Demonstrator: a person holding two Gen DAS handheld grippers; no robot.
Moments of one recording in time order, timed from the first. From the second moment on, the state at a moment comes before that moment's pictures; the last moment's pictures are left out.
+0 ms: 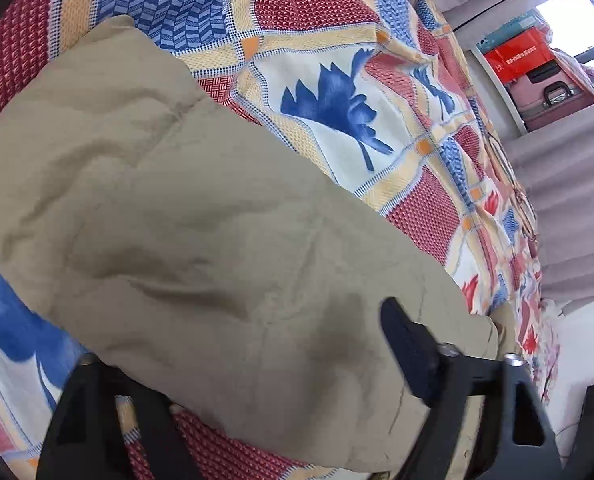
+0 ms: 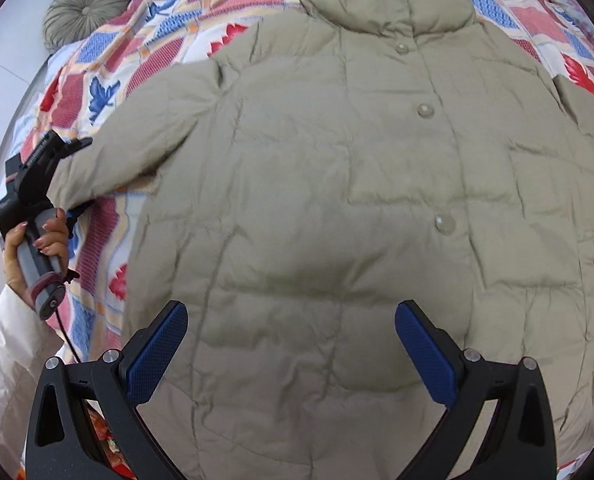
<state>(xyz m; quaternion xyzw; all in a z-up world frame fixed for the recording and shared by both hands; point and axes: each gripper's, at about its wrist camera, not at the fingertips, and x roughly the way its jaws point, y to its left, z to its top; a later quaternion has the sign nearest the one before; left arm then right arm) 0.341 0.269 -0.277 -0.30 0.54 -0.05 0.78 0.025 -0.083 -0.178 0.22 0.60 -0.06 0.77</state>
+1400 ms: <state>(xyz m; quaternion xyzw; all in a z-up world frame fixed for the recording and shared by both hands) 0.168 -0.163 -0.252 0.18 0.51 -0.28 0.79 0.017 -0.238 -0.219 0.33 0.54 -0.09 0.77</state>
